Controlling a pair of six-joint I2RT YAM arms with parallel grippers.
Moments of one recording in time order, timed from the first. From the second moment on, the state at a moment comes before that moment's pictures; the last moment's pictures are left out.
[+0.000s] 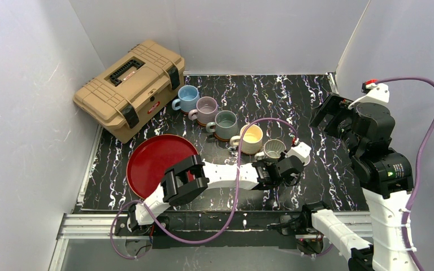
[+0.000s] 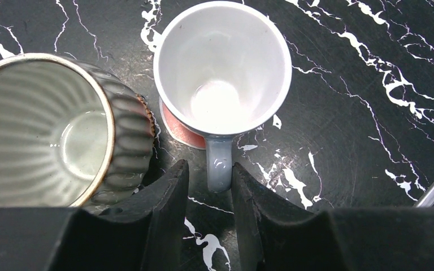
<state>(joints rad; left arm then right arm) -1.34 2.21 1.68 -0.09 -0.44 -0.34 0.25 0.83 1.46 -0.98 0.27 0.39</state>
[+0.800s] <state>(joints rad) -1.34 2.20 1.66 -0.09 -0.48 -0.34 0.25 0.83 1.46 -0.98 0.27 0.40</state>
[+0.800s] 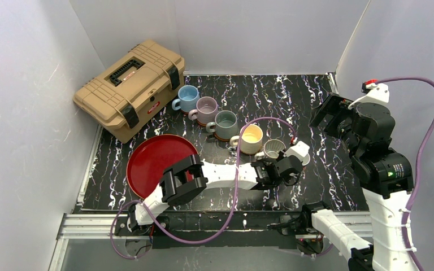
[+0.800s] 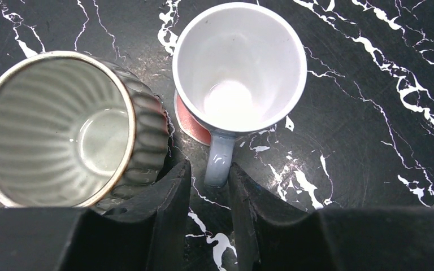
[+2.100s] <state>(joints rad) -1.11 1.50 1.19 -0.22 -0.41 -0.36 0.25 0.91 1.45 -0.97 0.17 0.34</state>
